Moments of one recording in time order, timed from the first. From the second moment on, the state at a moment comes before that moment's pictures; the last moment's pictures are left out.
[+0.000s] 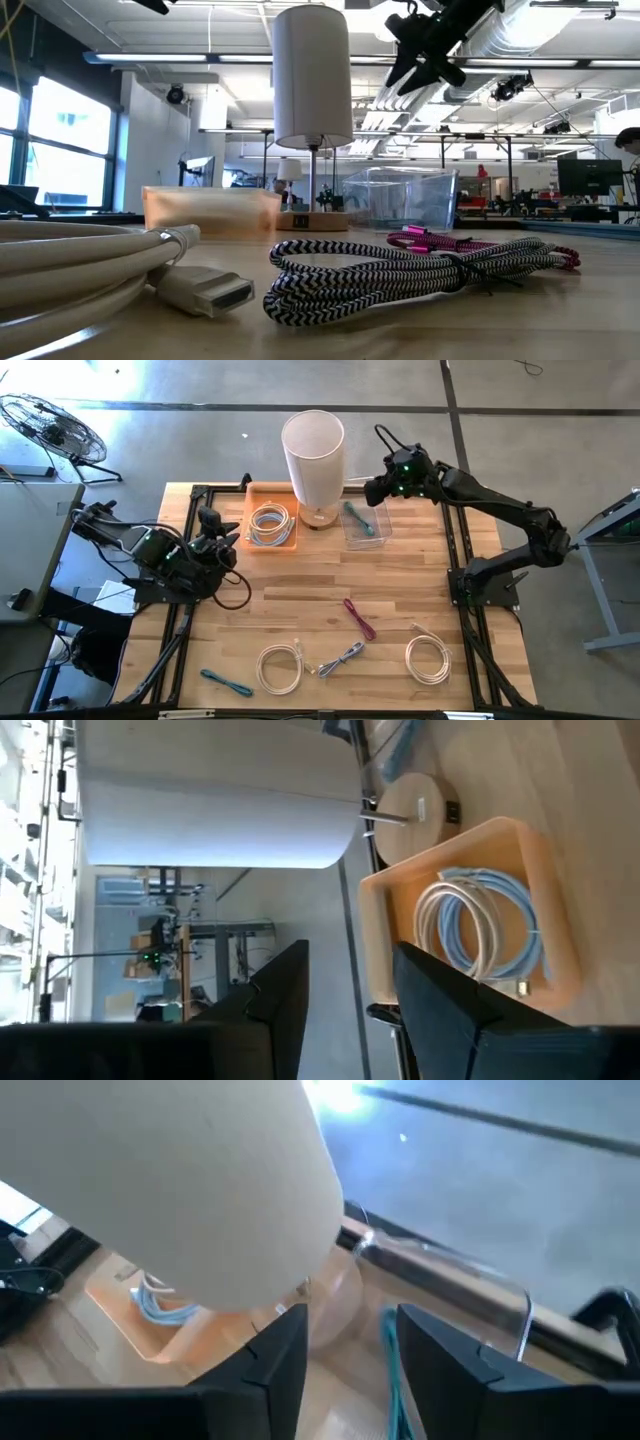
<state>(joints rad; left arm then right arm) -0.47 1.07 1.29 -1.39 -1.07 0.15 -0.56 1.34 1.26 -0.52 0.10 0.42</state>
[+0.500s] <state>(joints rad) -0.47 1.07 1.29 -1.39 -0.78 0.14 -0.35 1.34 1.26 -0.48 -0.55 0.18</state>
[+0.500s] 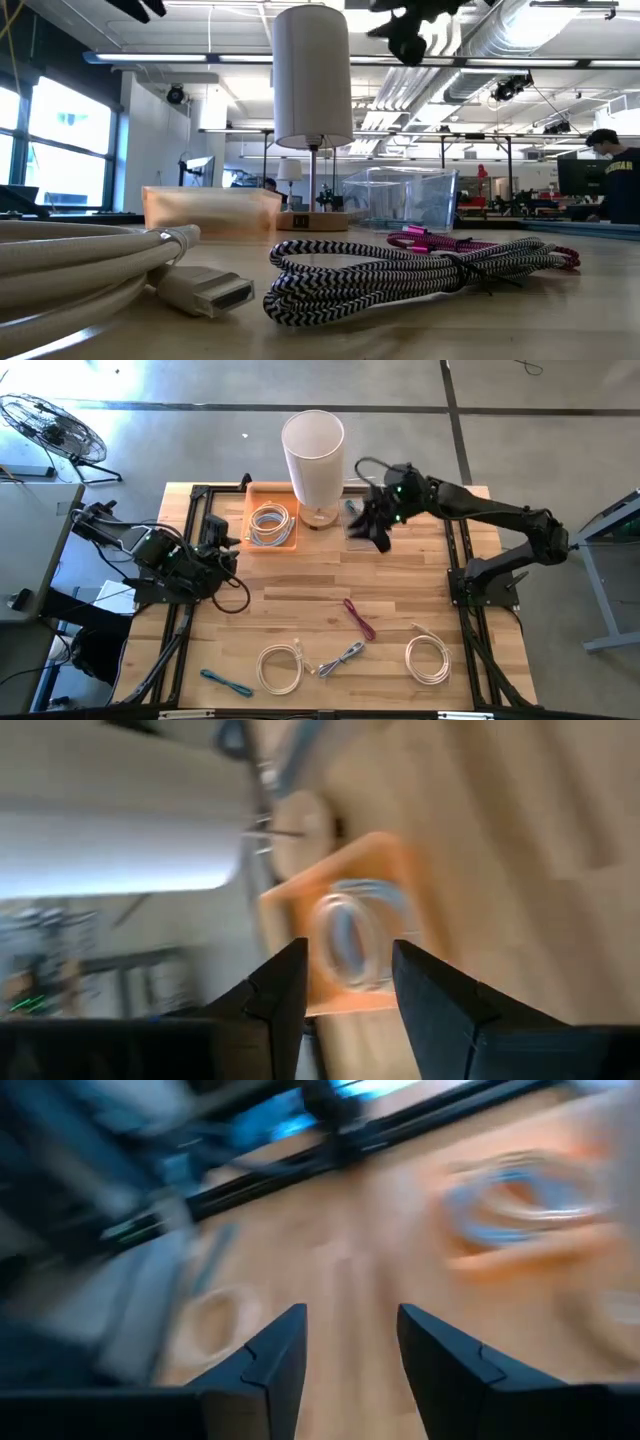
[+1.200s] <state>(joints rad) -0.47 1.07 1.29 -1.35 -0.46 0.07 0.20 1.35 1.26 -0.73 -0.01 0.40</state>
